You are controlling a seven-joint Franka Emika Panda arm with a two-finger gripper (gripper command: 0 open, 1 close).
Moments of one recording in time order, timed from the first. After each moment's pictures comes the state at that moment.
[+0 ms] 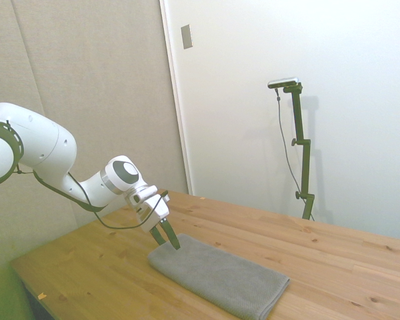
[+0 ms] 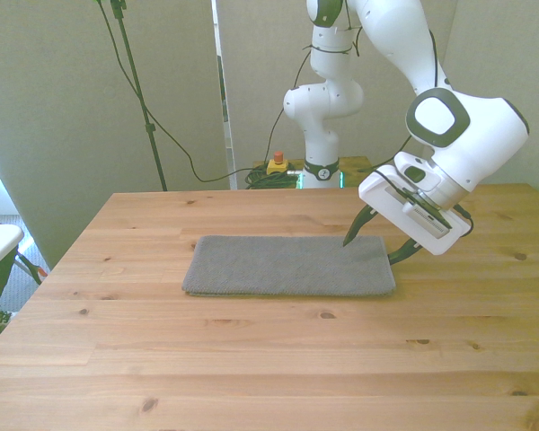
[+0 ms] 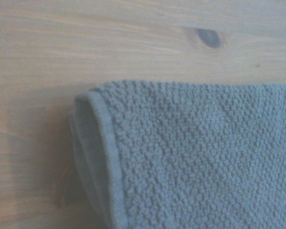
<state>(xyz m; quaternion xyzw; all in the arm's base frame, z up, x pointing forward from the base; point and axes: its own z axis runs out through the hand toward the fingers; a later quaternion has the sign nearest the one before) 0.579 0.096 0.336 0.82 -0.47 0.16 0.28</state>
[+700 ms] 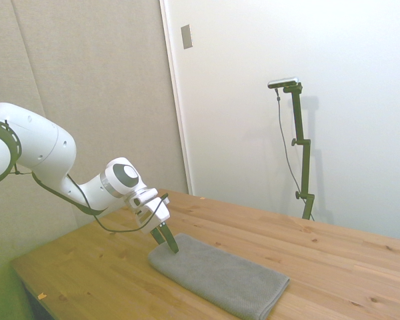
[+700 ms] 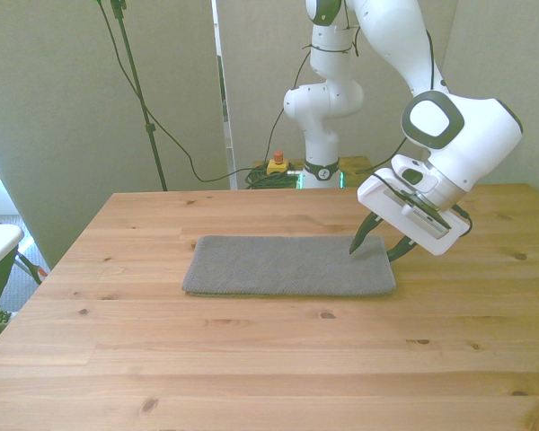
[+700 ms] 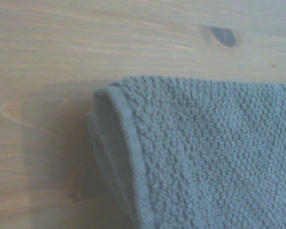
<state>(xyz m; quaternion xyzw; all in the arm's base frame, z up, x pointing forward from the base) 0.574 0.097 0.329 0.83 -0.46 0.16 0.26</state>
